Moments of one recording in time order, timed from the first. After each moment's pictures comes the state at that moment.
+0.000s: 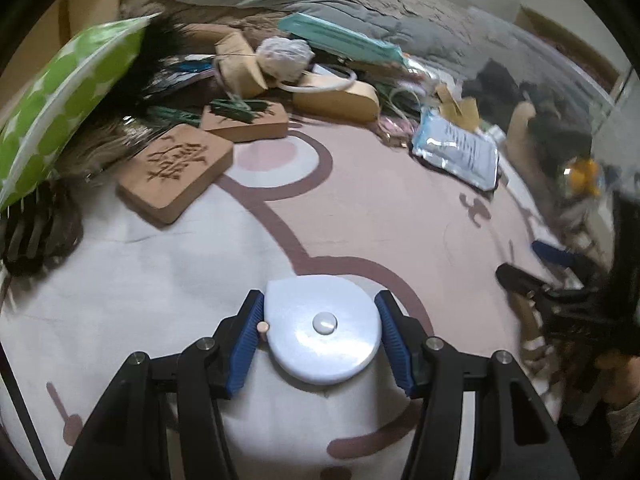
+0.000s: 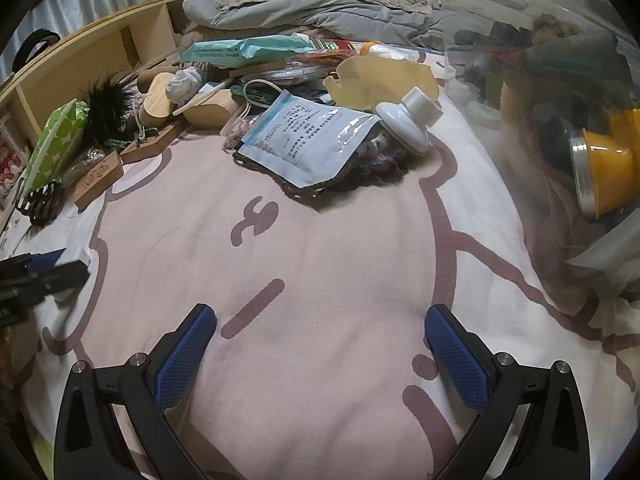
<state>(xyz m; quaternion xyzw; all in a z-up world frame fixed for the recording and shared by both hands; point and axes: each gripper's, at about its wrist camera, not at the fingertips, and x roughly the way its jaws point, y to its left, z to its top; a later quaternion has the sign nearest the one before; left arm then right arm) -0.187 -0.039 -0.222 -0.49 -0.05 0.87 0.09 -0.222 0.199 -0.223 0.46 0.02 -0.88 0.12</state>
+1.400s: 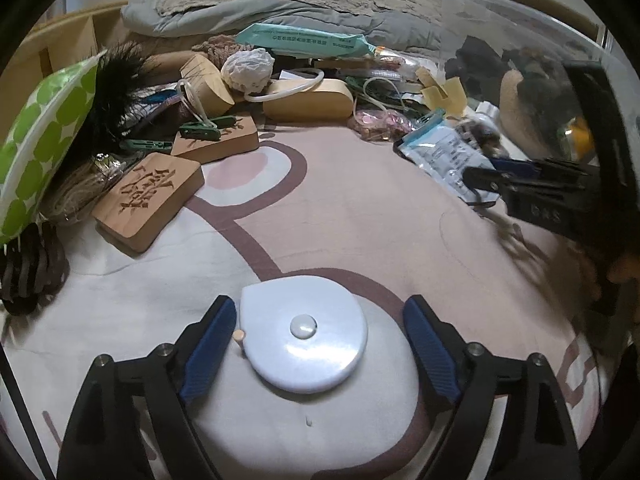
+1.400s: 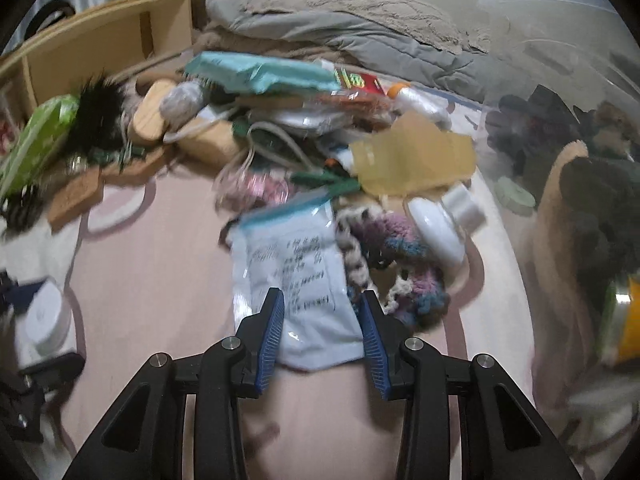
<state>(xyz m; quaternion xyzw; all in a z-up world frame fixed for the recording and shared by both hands) -0.191 -0.018 -0.234 -0.45 0.02 0.89 0.09 -0.269 0.168 -0.214 0.42 0.09 -0.89 0.13</state>
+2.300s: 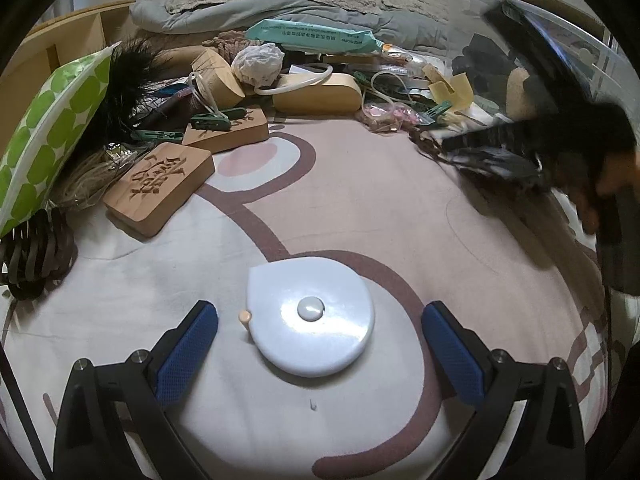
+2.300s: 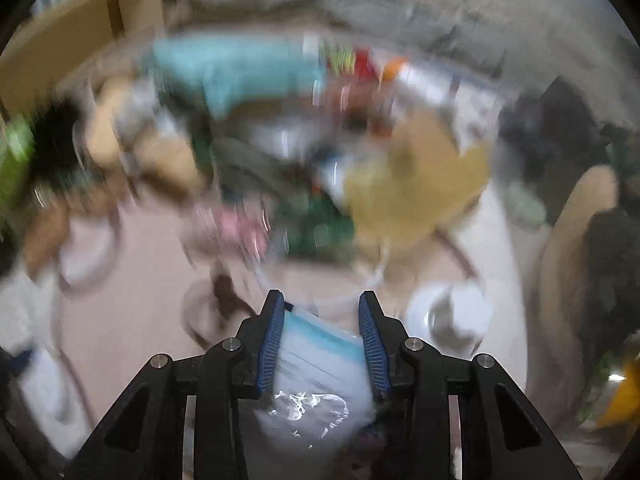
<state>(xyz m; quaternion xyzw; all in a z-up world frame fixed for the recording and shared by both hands) -0.185 -0.019 -0.237 -0.46 0.02 0.89 0.08 -0.330 0.154 -0.213 0.51 0.10 -0.85 0.10</state>
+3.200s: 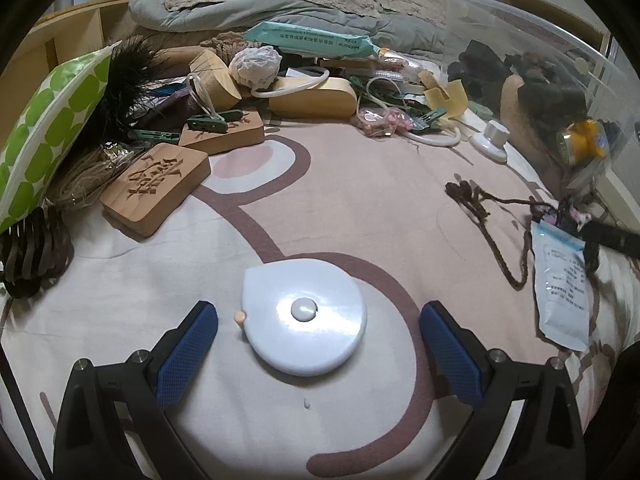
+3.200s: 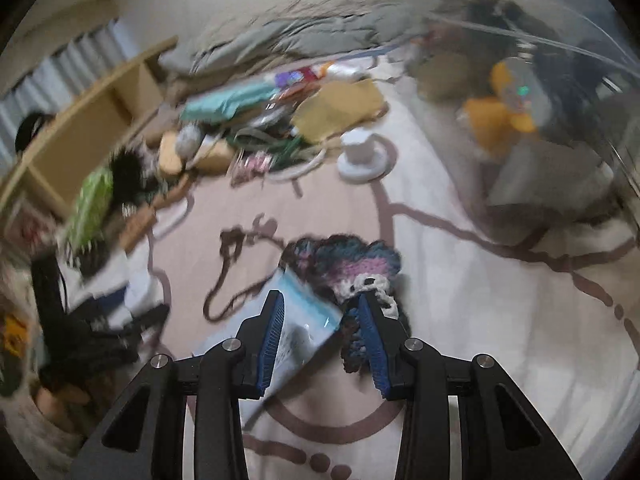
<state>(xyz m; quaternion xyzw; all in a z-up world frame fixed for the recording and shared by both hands) -0.183 -0.021 -0.234 -0.45 0.01 0.89 0.09 -0.178 0.251 -0.174 0.46 -0.12 -0.87 0.11</state>
